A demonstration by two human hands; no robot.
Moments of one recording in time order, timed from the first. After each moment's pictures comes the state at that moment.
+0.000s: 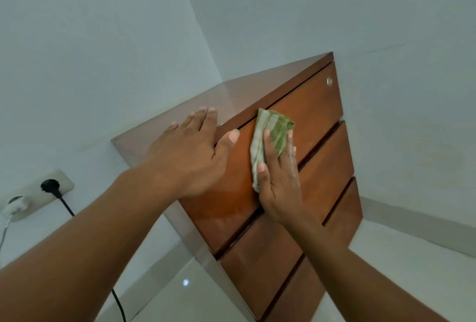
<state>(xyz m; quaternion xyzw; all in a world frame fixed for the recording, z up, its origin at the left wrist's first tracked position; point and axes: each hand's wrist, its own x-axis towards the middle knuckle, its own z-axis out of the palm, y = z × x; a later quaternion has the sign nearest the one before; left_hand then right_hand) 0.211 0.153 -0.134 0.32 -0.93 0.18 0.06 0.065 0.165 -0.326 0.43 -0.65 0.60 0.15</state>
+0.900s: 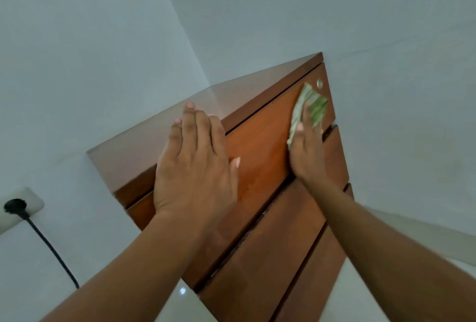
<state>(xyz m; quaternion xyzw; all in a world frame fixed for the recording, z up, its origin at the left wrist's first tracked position) 0.166 0.161 -0.180 0.30 -0.85 0.41 0.15 -0.069 0.142 -0.320 0.29 -0.66 0.68 0.11</state>
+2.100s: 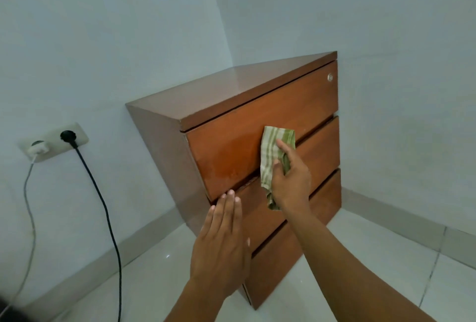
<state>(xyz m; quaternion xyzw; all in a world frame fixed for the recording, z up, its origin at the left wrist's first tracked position) 0.283 0.204 -0.367 0.30 -0.93 0.19 0.13 0.096 0.229 -0.340 0.31 -0.61 0.73 0.03</state>
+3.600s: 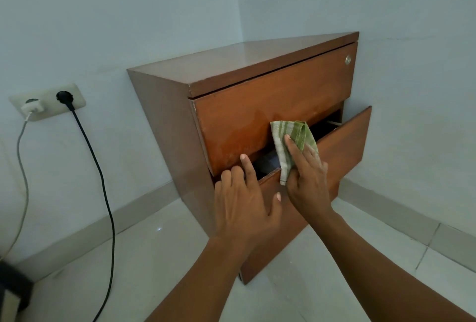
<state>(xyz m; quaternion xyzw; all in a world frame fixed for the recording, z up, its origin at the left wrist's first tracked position) 0.233 0.228 -0.347 0.39 -0.88 0.08 0.25 0.067 0.250 -0.393 0.48 -0.70 0.49 0.18</state>
